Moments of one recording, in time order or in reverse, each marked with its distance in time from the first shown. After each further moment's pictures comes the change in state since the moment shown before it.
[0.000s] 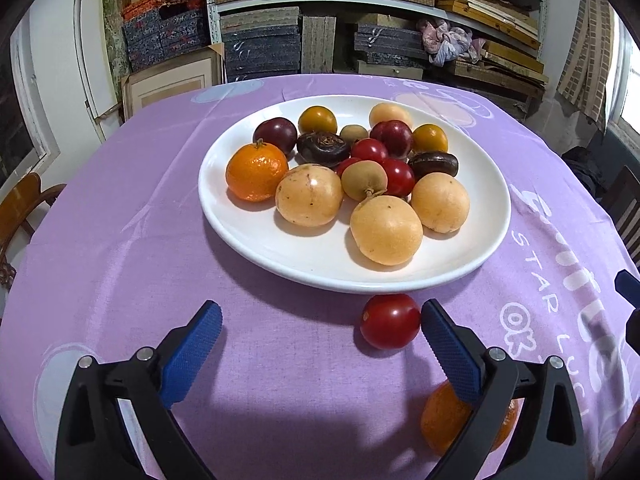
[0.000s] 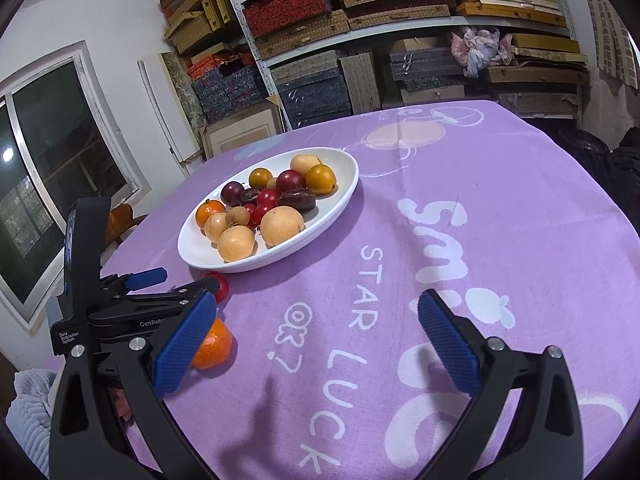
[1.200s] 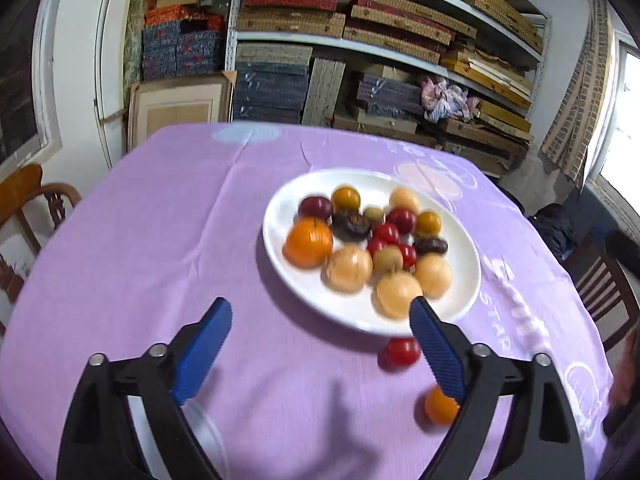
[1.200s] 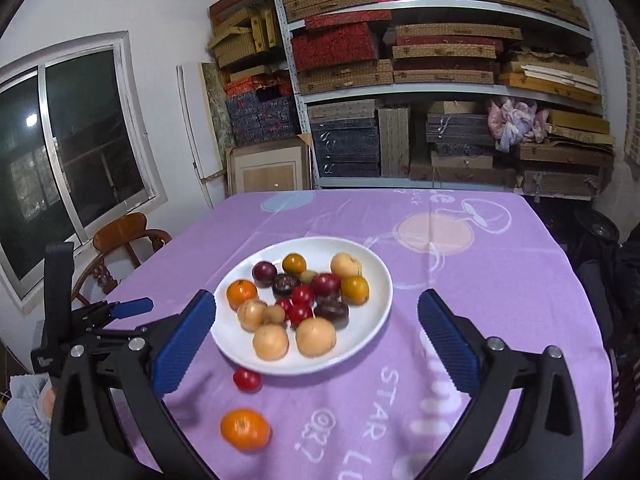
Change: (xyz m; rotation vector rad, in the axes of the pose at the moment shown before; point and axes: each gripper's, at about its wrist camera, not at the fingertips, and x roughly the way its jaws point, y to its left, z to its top) left arm -0.067 0.055 0.014 -0.110 -0.123 -0.113; right arm -0.032 0.040 0.065 -0.146 -0.131 -0.002
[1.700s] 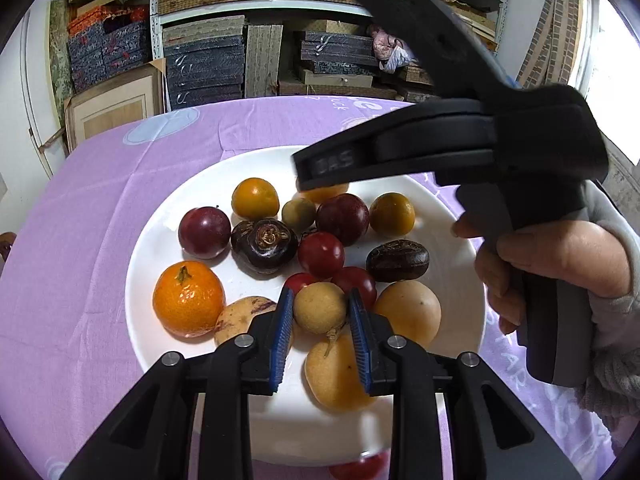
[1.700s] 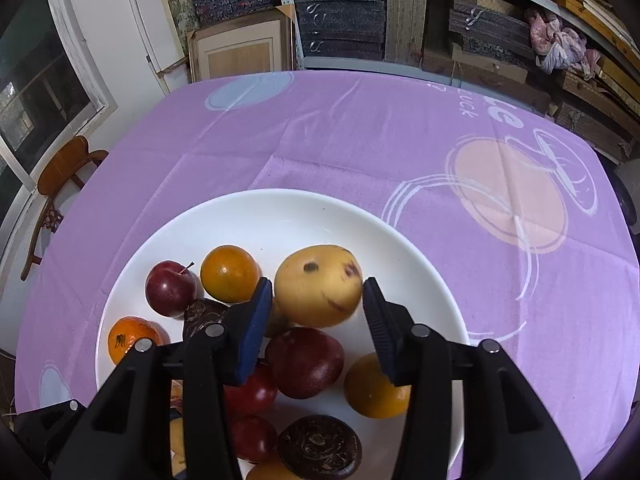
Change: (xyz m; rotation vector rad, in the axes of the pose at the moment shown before) left arm 0.108 -0.056 0.044 0.175 0.120 -0.086; right arm 0.280 0.001 0.077 -0.038 0.463 -0.041
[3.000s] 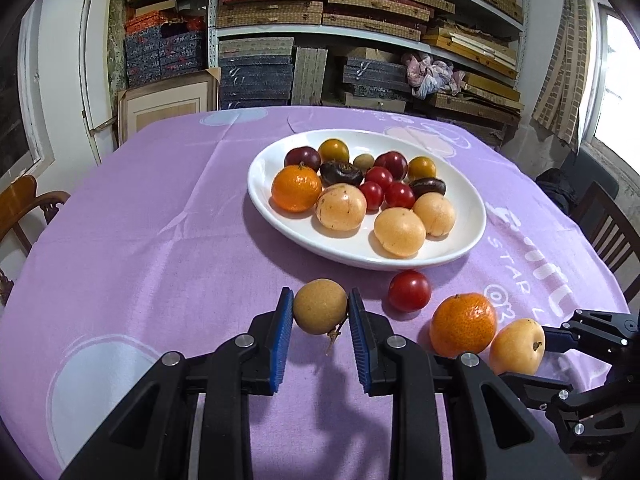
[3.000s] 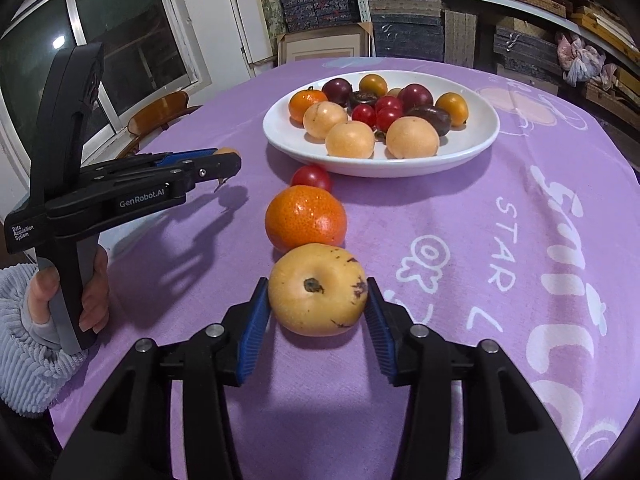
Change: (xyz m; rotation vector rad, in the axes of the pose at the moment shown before) left arm -0.093 0.028 -0.103 -0.078 -0.122 0.095; right arm -0.125 0.044 -0.255 -0.136 -0.111 0.192
